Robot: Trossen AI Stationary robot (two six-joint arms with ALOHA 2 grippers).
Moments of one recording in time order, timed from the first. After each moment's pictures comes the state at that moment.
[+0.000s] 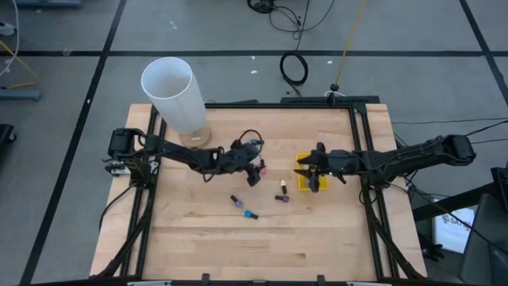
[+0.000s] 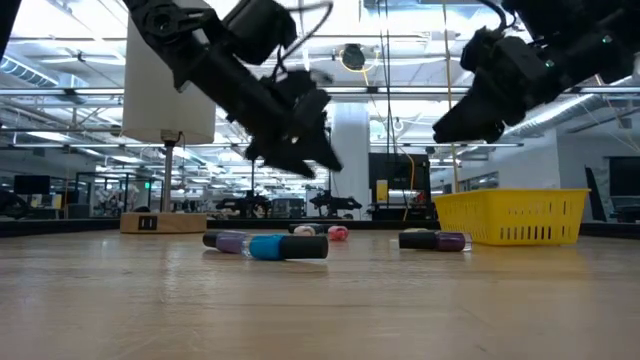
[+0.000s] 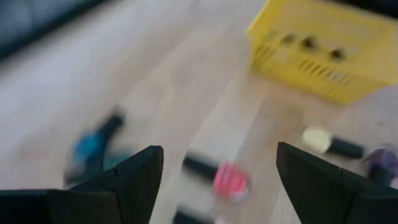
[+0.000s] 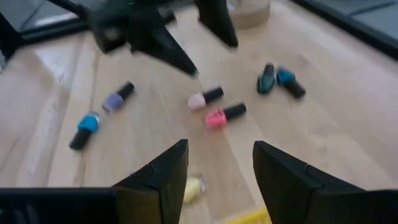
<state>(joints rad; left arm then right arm) 0.03 1.75 0.93 0.19 -0.32 -0.34 0.03 0.97 0.37 0.17 0.18 0.26</state>
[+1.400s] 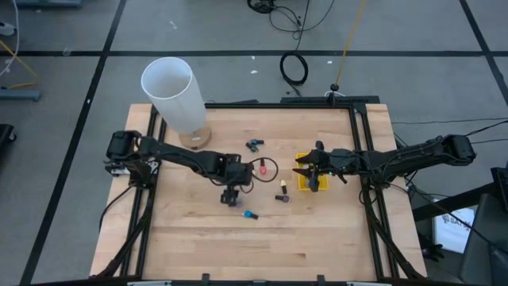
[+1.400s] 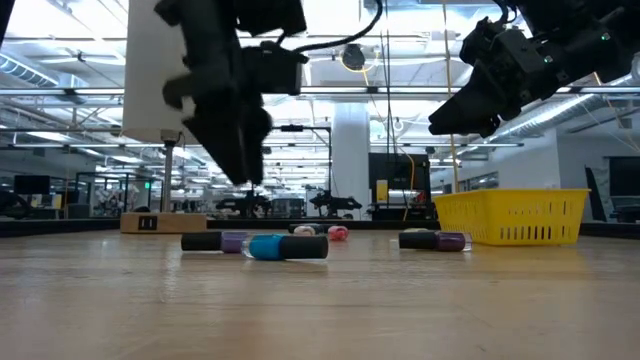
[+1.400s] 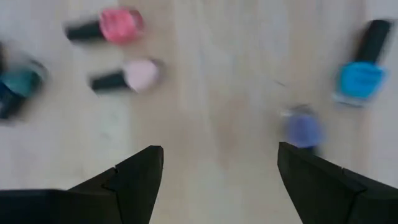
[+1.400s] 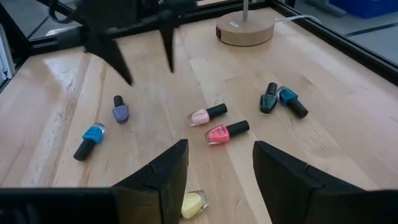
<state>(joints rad) -0.09 1.75 1.21 -0.72 -0.07 0.01 0.03 0.97 0.37 0.21 0.18 0.22</state>
